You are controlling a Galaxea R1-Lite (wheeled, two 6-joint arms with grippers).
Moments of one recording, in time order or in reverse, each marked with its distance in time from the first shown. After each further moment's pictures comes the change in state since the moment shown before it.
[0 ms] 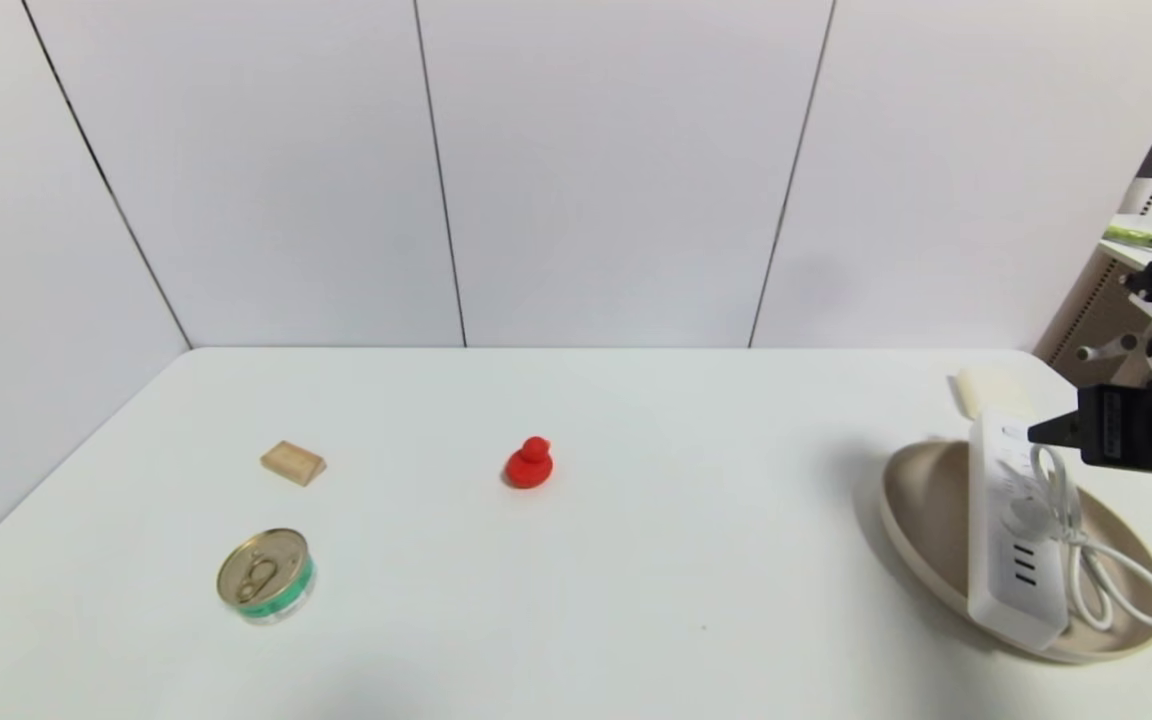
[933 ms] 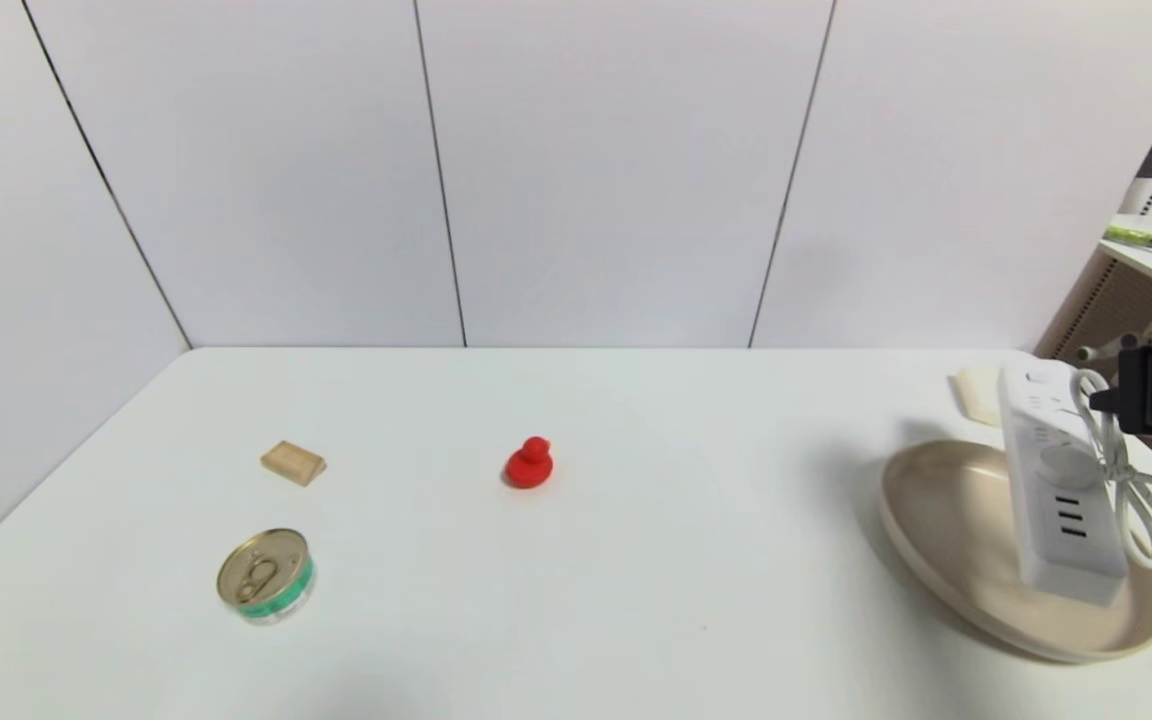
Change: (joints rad) left arm 0.000 0.000 0.000 0.000 -0.001 0.000; right arm 0.016 -0.057 -0.063 0.060 -0.024 0.001
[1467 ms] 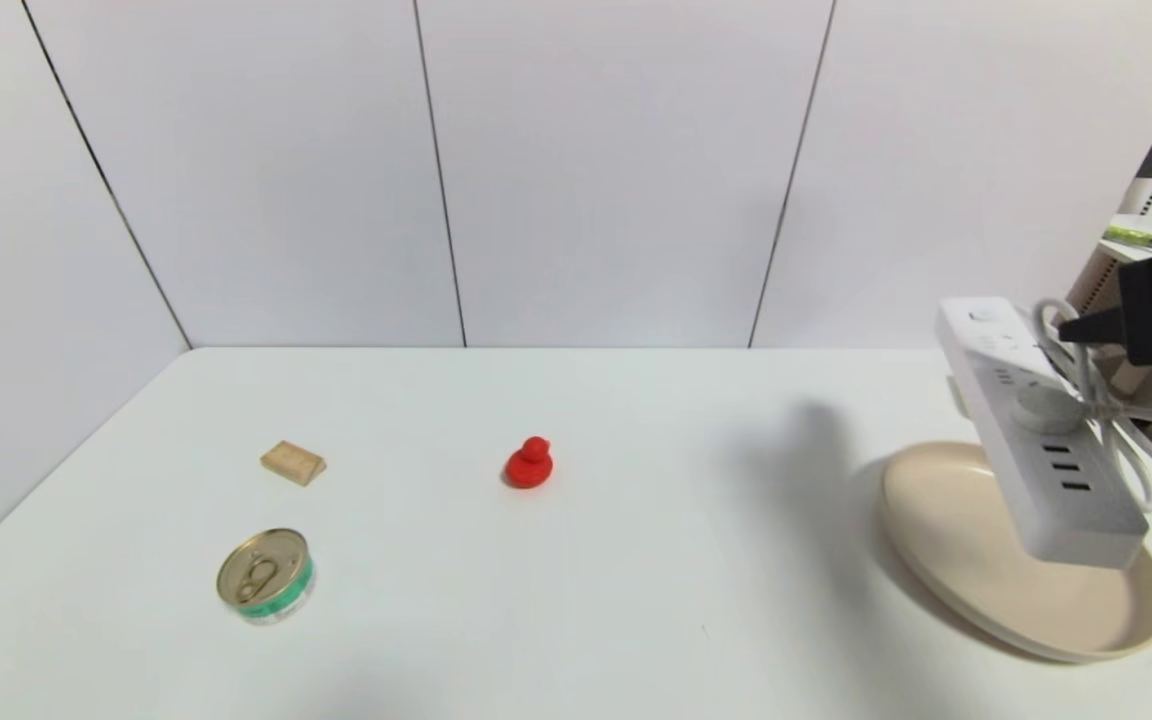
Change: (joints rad) left arm 0.000 0.000 0.000 0.000 0.000 0.000; right arm 0.187 -0.018 -0.287 0.265 -0.001 -0.003
